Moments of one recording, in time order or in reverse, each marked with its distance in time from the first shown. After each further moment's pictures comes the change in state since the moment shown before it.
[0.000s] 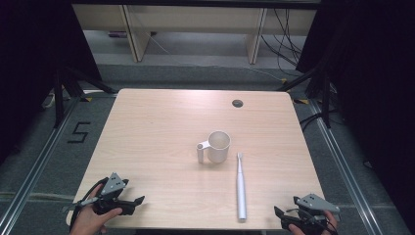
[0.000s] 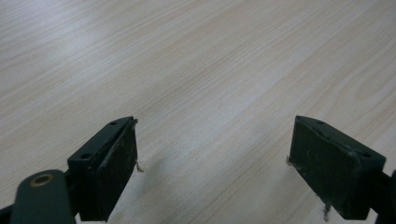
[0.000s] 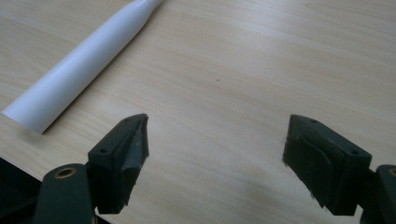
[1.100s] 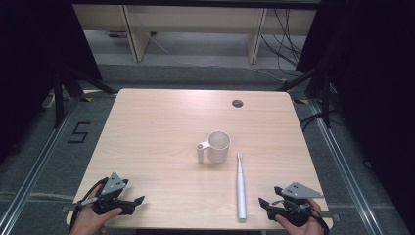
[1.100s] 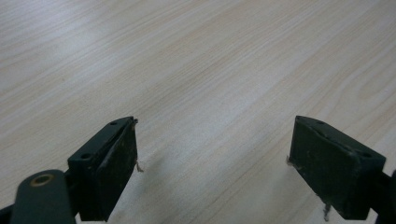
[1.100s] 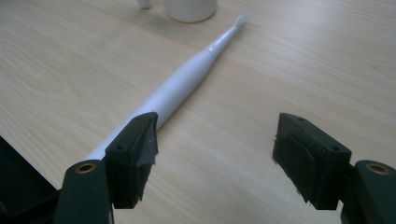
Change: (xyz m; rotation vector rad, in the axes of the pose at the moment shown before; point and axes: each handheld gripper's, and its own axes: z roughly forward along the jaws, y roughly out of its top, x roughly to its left) left arm 0.001 0.000 -0.001 0.019 0.014 0.005; right arm 0.026 0.039 0.013 -0.038 0.139 -0.076
